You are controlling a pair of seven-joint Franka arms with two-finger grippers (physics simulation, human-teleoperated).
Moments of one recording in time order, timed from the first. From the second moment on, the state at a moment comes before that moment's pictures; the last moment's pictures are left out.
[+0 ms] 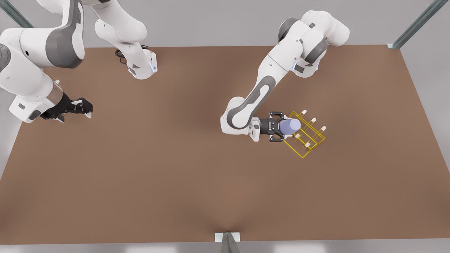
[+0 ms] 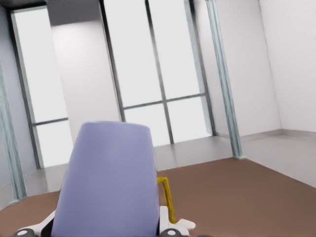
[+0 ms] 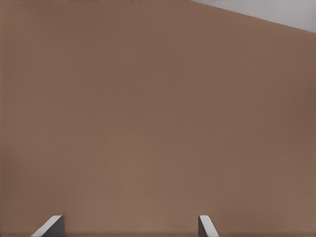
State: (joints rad) left arm -0.68 0.85 -0.19 -1.43 1.09 0.95 -2.31; right arm -0.11 0.10 0.16 -1.41 -0.08 1.47 -0.17
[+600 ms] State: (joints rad) left arm -0.67 0.85 -0.20 -1.53 1.08 0.96 -2.41; right arm -0.11 0.10 0.16 -1.42 -0.08 1.47 -0.17
